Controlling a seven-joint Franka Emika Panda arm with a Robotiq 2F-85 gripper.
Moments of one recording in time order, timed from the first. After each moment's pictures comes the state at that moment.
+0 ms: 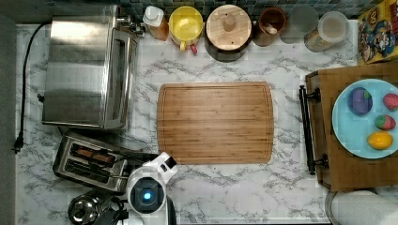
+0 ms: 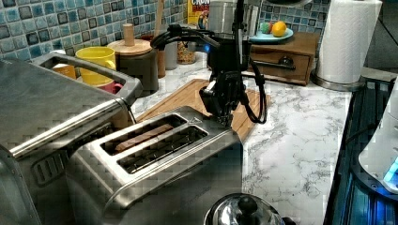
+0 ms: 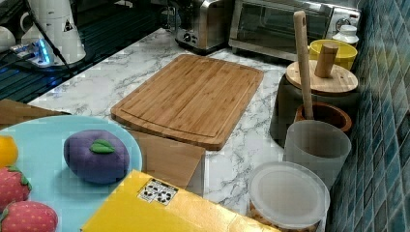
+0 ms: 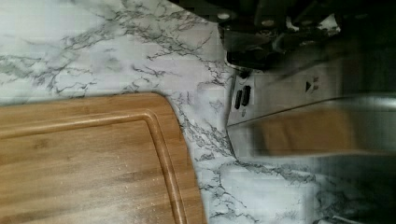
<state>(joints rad) 0.27 -0.23 0.25 -2.73 0.52 0.98 -0.52</state>
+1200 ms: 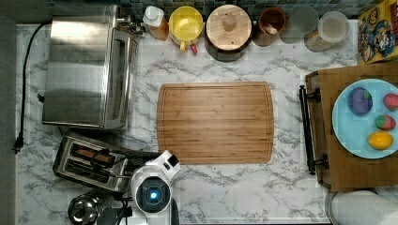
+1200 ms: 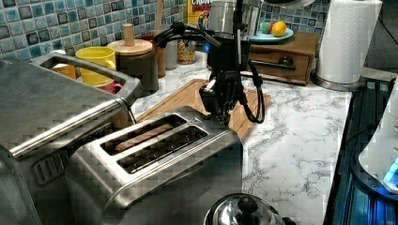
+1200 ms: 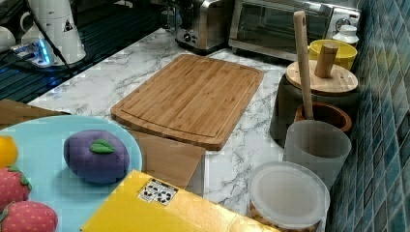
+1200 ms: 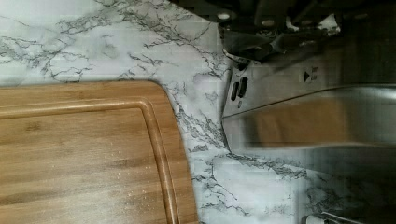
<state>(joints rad) 0.28 -0.23 0.24 -2.74 0.54 1.01 -0.60</state>
